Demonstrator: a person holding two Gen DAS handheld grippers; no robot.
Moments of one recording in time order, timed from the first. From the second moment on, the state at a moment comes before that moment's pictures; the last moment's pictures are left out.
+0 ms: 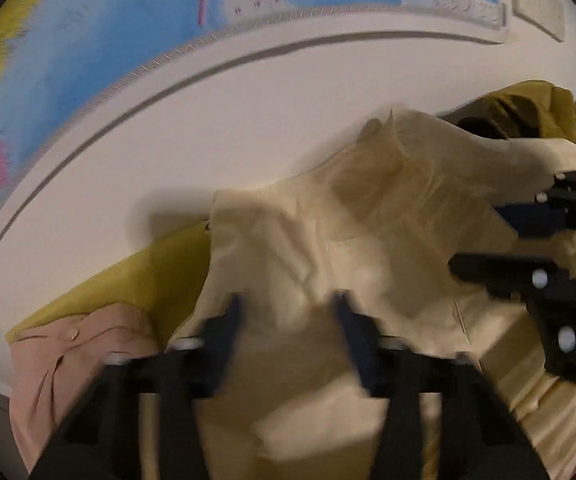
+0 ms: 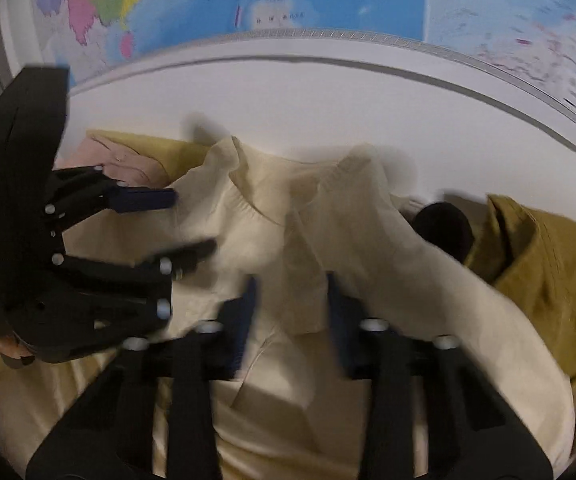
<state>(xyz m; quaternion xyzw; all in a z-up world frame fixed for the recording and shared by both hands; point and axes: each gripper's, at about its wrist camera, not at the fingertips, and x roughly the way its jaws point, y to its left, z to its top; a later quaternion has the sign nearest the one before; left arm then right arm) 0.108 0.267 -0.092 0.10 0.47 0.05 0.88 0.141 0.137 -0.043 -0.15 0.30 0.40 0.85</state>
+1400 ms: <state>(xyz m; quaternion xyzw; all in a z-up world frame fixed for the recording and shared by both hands) -0.160 0.169 -0.037 0.16 0.39 -0.13 0.90 -0.075 -0.027 -0.072 -0.18 0.27 0.52 0.79</state>
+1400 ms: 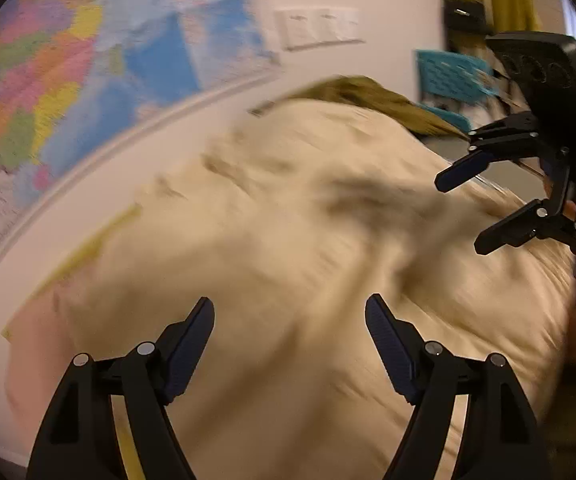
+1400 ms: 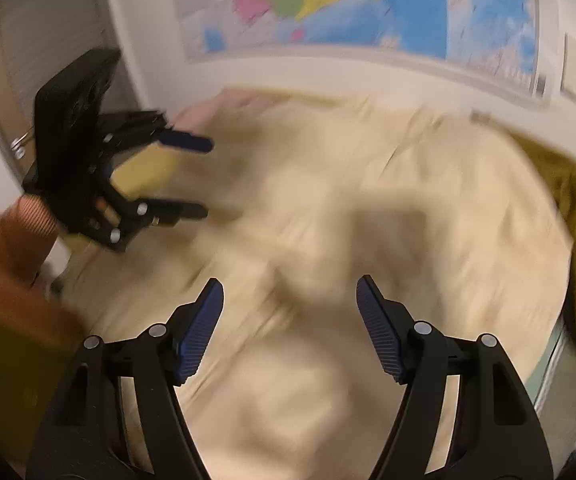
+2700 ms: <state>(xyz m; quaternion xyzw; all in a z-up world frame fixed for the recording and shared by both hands) -0.325 0.288 -0.105 -0.21 0.42 -0.04 0.88 -0.082 -0.212 -0.171 0.16 0.38 0.45 0.79</state>
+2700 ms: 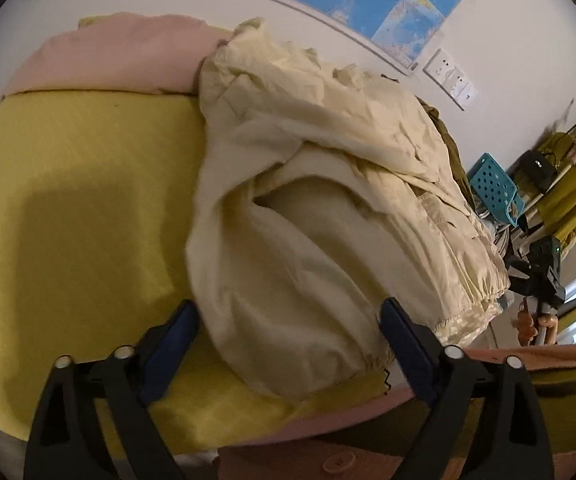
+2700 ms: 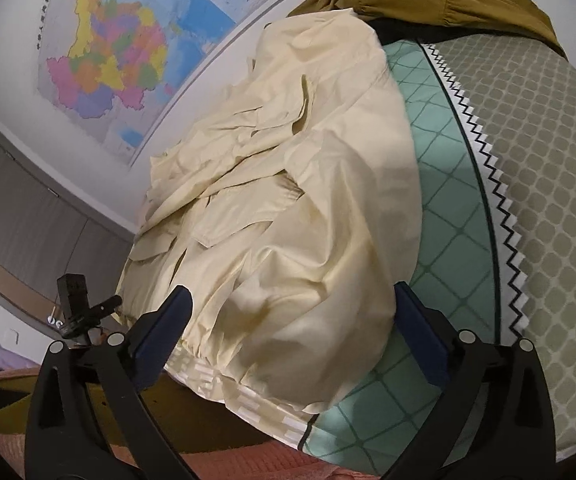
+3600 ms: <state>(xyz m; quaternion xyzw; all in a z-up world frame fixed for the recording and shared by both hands) -0.280 0.260 -0.110 -0.26 0.42 -0.04 0.87 -0.081 -0.193 -0.171 0.20 0.38 0.51 0.74</state>
